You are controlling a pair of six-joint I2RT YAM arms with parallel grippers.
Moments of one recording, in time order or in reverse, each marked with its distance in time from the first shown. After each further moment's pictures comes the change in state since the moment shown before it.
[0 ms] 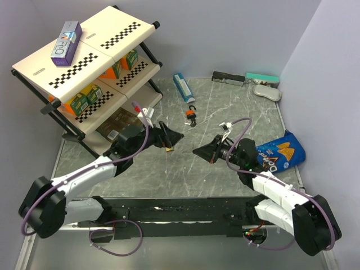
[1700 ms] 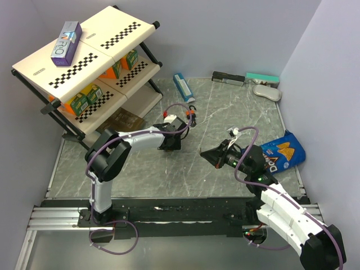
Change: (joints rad) left arm -0.121 0.789 0.653 -0.938 -0.650 -0.048; right arm -0.002 -0.307 -0.017 -0.355 0.137 -0.166
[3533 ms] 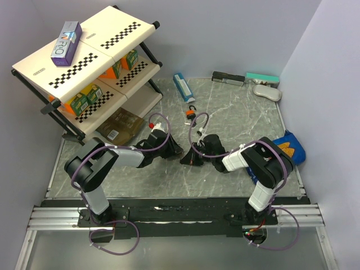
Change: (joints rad) left arm 0.068 -0.214 -0.558 0.853 0.425 -0.251; right arm 0.157 1.028 0.223 0.314 0.100 0.293
